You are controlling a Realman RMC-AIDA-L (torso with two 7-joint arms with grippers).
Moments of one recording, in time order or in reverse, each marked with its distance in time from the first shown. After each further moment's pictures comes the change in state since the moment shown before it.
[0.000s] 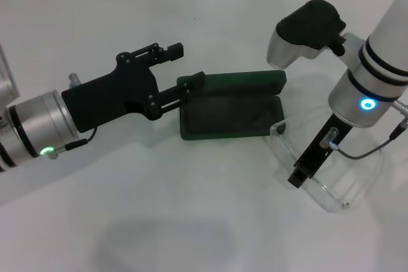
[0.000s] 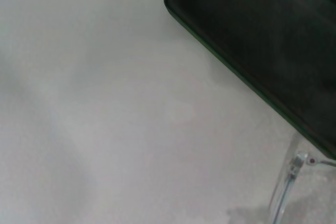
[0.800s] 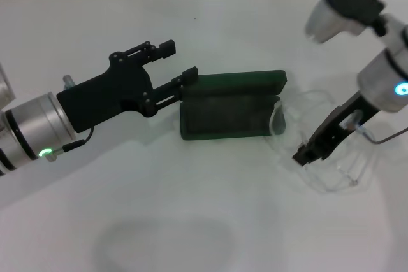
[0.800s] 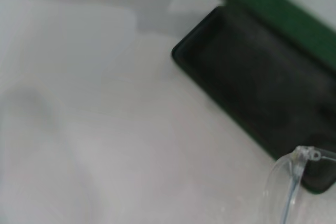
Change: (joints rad) left arm 0.007 -0.002 -0.002 -0.035 -0.051 -0.014 0.033; right arm -0.117 -0.006 0.233 -0.107 0.012 -0.052 -0.214
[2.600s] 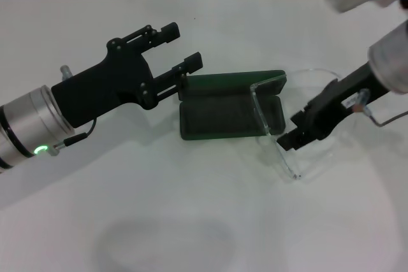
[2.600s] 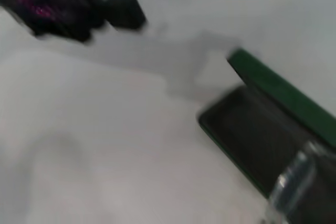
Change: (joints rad) left arm -0.012 0.004 -0.001 -0.026 -0.069 0.118 0.029; right arm -0.082 -0.001 -0.004 -0.272 0.043 -0.040 0.026
